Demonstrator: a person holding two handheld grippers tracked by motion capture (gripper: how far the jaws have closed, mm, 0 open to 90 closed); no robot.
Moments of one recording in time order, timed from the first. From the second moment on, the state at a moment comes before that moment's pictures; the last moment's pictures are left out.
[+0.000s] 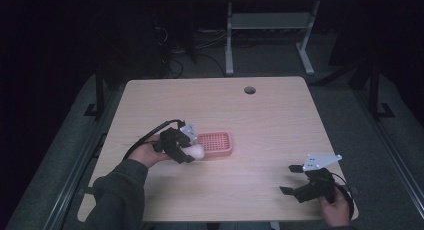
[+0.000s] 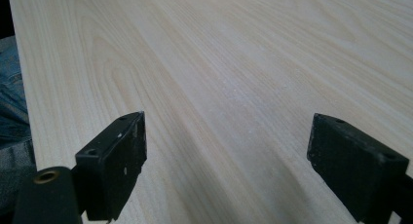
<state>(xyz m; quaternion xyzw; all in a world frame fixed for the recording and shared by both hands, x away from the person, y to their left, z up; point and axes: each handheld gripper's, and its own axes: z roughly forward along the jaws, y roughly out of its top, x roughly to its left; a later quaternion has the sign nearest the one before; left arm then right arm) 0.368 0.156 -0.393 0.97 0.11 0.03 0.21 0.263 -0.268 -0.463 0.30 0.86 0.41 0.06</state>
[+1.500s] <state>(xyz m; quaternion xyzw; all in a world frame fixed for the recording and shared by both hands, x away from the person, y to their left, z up) 0.410 0.110 -0.384 0.97 0.10 0.03 0.22 0.262 -0.271 -0.462 0.30 0.86 0.42 0.06</state>
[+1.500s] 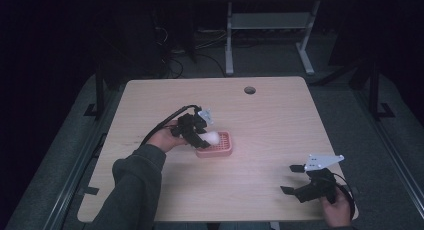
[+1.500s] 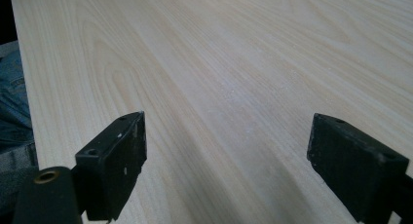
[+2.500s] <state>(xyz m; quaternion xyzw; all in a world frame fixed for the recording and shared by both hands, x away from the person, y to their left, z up) 0.430 0.086 -0.411 0.97 0.11 0.03 0.21 0.262 -0.273 -0.462 0.30 0.85 0.42 0.06</state>
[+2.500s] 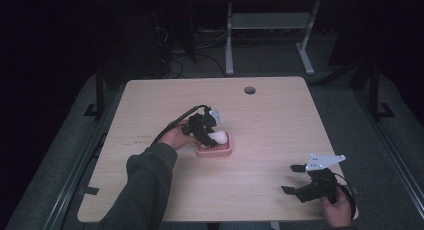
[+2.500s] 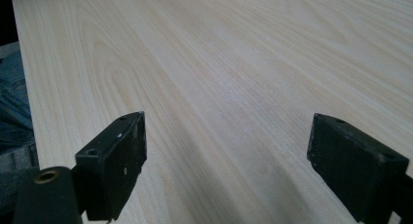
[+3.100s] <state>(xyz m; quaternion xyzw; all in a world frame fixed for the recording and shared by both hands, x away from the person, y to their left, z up) 0.433 0.080 -0.419 0.97 0.10 0.02 0.20 0.262 -0.274 -0.462 0.30 0.85 0.42 0.06</state>
